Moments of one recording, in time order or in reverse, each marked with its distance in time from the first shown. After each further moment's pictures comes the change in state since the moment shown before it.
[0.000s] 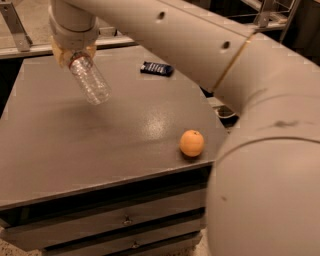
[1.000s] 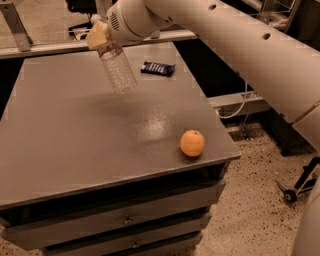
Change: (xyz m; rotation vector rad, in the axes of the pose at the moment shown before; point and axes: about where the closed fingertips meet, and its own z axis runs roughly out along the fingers) arm 0.003 0.081 -0.033 0.236 0.326 0.036
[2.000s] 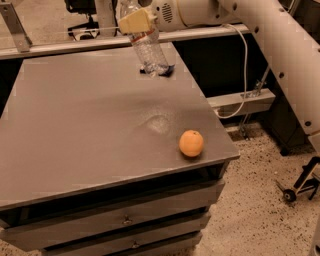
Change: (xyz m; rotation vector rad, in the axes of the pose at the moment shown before) arm 0.023 0.043 -0.067 0.200 0.186 -0.271
